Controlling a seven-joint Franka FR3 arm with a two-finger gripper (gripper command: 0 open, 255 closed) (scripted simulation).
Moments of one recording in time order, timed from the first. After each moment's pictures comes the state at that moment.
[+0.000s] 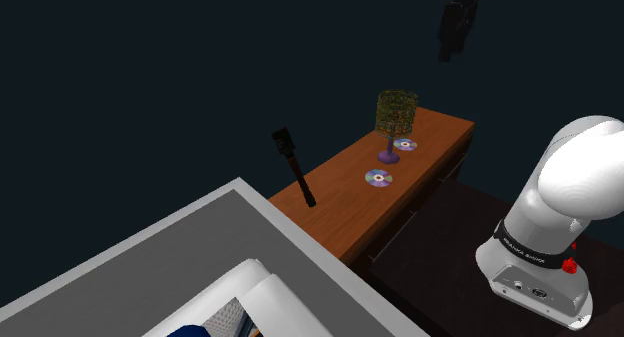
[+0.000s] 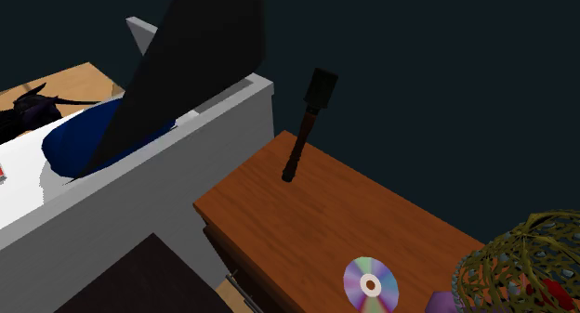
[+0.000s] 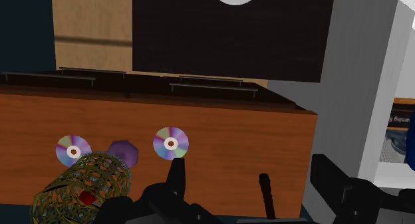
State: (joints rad) arm -0.01 -0.81 -0.07 -2.27 -0.04 1.43 -0.15
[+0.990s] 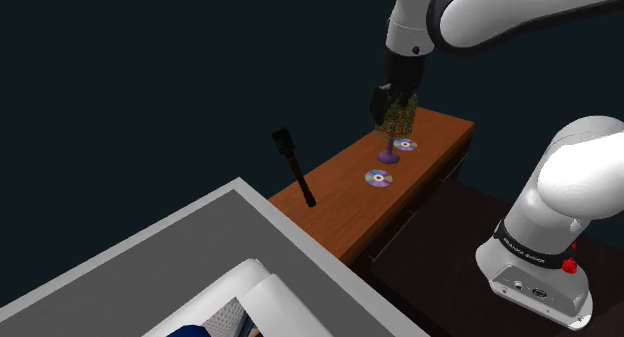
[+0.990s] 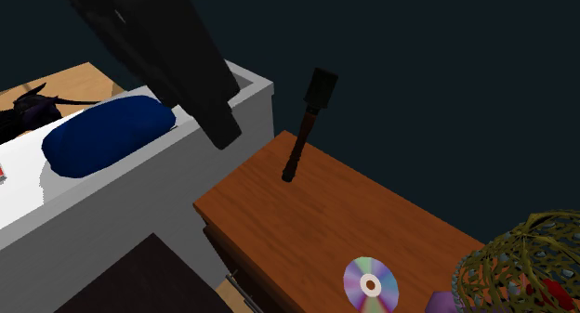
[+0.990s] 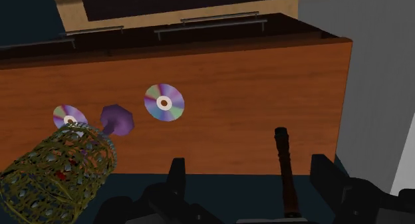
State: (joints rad) arm -0.02 -0.81 0.27 -2.63 0.01 2.00 0.25
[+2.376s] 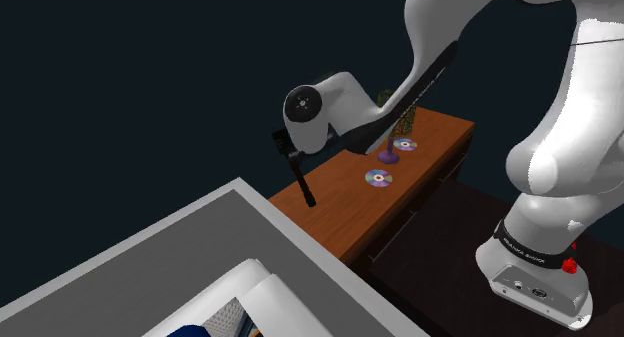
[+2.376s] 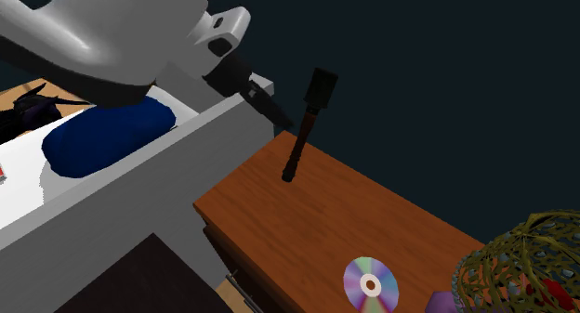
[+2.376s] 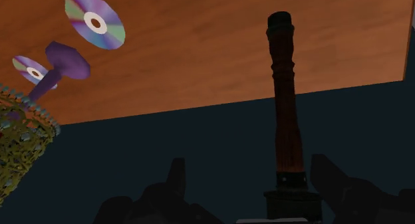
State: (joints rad) arm -0.66 0.30 1.17 -2.27 -1.24 2.15 1.69
